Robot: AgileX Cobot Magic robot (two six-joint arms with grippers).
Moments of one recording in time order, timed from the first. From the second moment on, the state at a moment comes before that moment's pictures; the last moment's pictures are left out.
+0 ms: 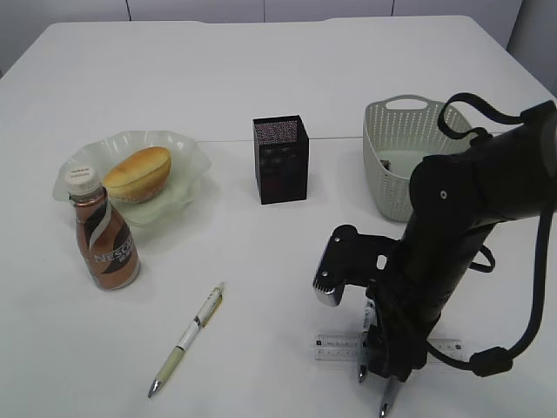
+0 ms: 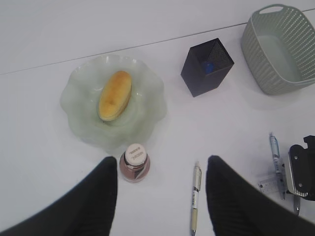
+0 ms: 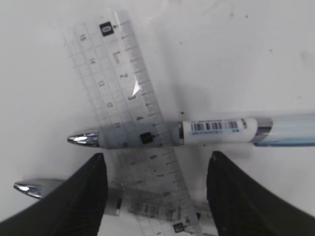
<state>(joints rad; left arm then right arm) -0.32 1.30 -1.70 -0.05 1.27 -0.12 0.45 1.90 -0.99 0.16 0.67 -0.84</state>
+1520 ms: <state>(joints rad) -0.32 1.30 -1.70 -0.05 1.27 -0.12 0.45 1.91 -0.99 0.18 0.68 -0.85</state>
